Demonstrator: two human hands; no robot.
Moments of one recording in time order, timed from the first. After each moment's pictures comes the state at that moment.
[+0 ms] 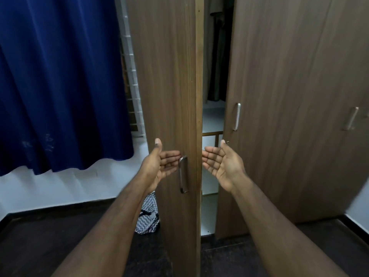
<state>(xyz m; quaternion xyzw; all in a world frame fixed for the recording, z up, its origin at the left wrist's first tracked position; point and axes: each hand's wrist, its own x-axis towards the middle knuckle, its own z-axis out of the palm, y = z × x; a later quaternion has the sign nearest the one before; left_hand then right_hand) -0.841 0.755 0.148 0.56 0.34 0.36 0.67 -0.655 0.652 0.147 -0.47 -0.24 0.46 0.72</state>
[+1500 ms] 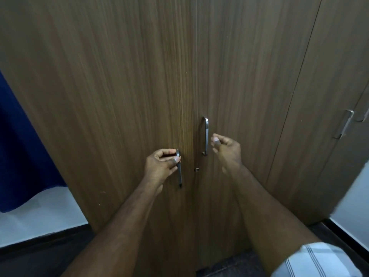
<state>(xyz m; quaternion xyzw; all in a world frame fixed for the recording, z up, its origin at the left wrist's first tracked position) -0.538 0.927 0.119 0.57 0.34 0.41 0.63 -0.344 0.850 0.120 -0.59 -0.25 0.21 0.73</state>
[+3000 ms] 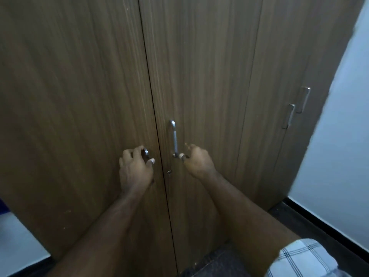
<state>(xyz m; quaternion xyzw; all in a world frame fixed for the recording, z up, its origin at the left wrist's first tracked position) -0.514 0.941 0.114 0.81 0.42 0.37 0.15 -0.363 0.821 0.133 -0.83 -0.40 0.05 0.38</state>
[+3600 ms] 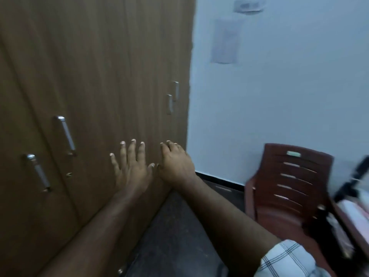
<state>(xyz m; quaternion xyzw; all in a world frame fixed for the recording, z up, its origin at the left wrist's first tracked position) -0.460 0.745 0.081 0.95 0.10 0.30 0.07 -0.445 0.606 0.129 -0.95 -0.21 -0.16 0.17</state>
